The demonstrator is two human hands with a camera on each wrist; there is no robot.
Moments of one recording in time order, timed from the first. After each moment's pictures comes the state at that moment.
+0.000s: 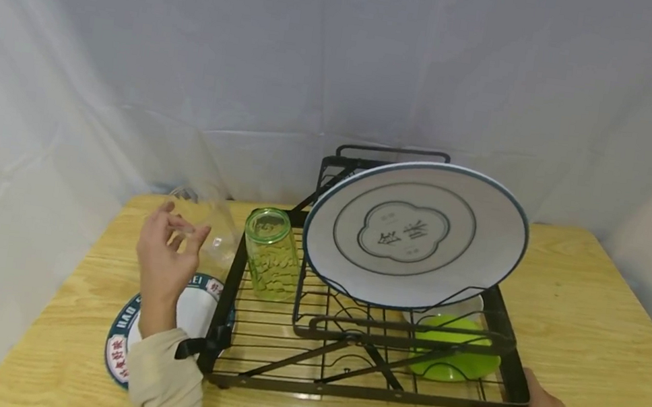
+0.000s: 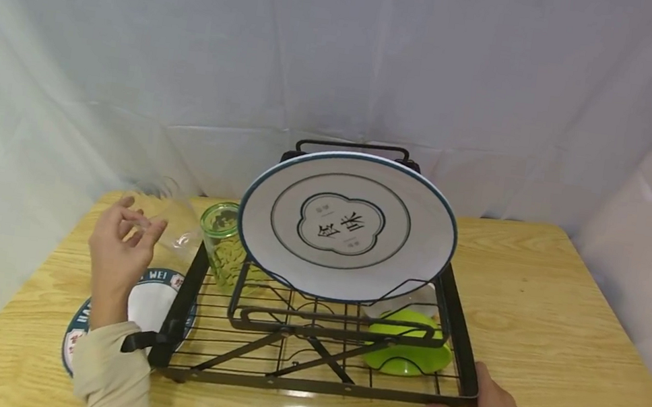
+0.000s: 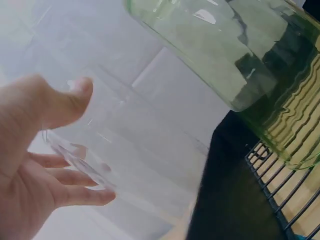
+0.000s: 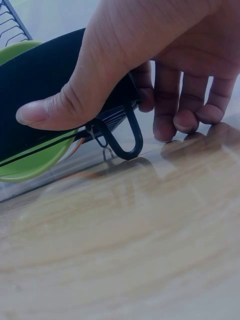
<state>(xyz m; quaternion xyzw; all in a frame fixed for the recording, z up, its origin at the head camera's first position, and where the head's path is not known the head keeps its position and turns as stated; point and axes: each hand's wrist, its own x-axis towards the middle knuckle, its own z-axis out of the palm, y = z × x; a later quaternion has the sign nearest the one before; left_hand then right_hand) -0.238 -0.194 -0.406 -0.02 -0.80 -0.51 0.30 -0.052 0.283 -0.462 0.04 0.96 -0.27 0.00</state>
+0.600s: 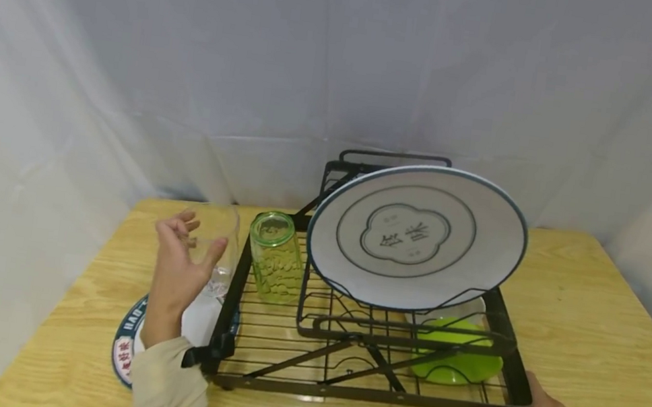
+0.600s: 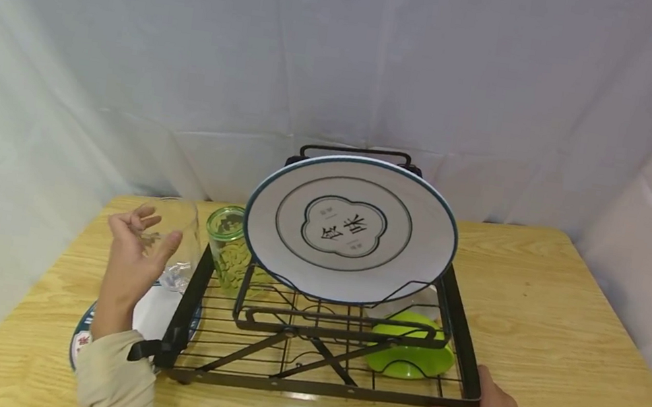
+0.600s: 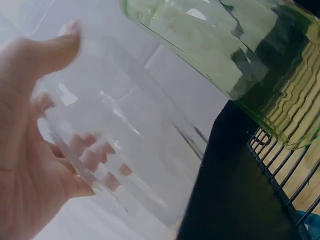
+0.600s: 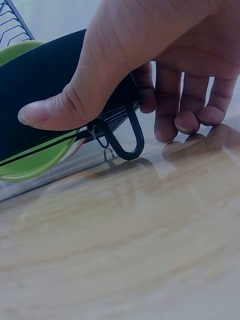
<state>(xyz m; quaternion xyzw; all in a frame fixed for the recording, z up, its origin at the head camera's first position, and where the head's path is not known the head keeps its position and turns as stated) -0.235 -0.191 -0.406 -0.08 -0.83 -0.49 0.24 -0.059 0.286 -0.468 0.03 0.96 -0.27 0.00</state>
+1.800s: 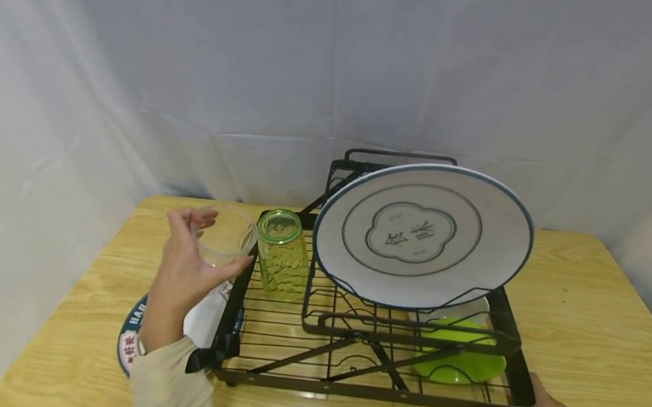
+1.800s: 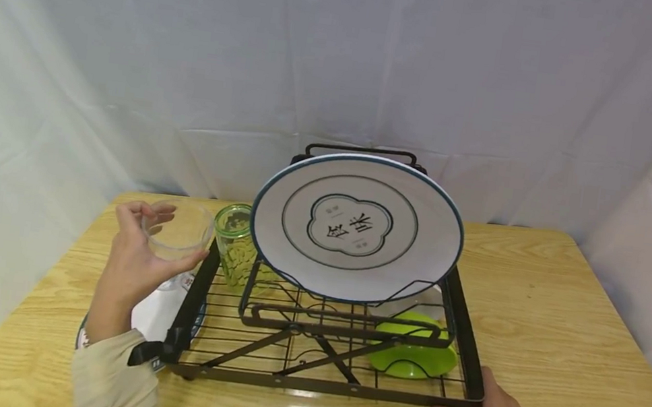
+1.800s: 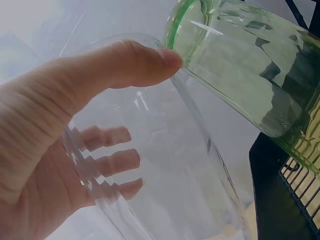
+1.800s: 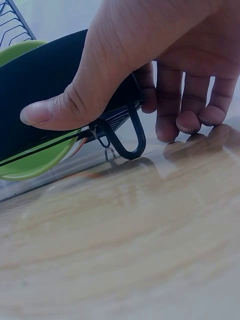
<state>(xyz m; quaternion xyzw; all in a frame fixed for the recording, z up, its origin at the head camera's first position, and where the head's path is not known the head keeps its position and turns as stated) -0.212 -0.183 -0.377 -0.10 -0.87 -0.44 0.18 -0.056 0.284 -0.466 0.02 0.96 -0.26 0.00</state>
